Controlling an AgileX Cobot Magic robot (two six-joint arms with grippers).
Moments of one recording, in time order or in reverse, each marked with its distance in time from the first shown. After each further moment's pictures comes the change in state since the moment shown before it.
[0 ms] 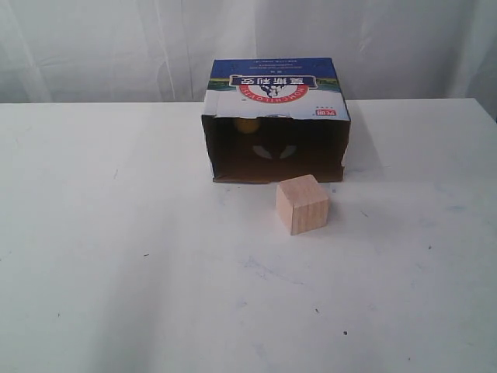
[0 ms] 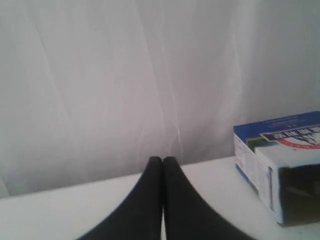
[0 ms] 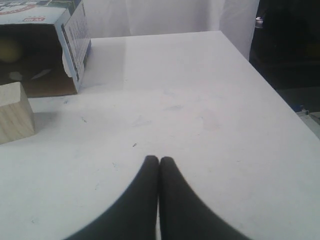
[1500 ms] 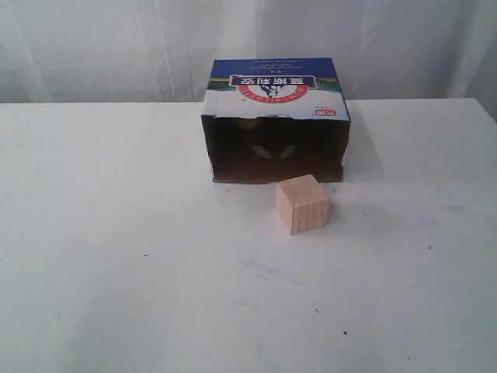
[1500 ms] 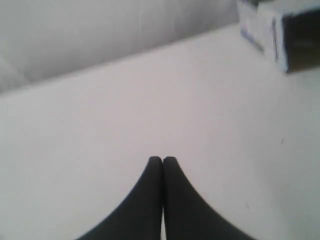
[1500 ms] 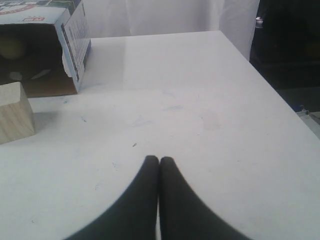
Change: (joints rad) left arm -0.171 -0.198 -0.041 1.654 0.521 -1.528; right arm 0.000 0.000 0.000 0.000 0.000 0.000
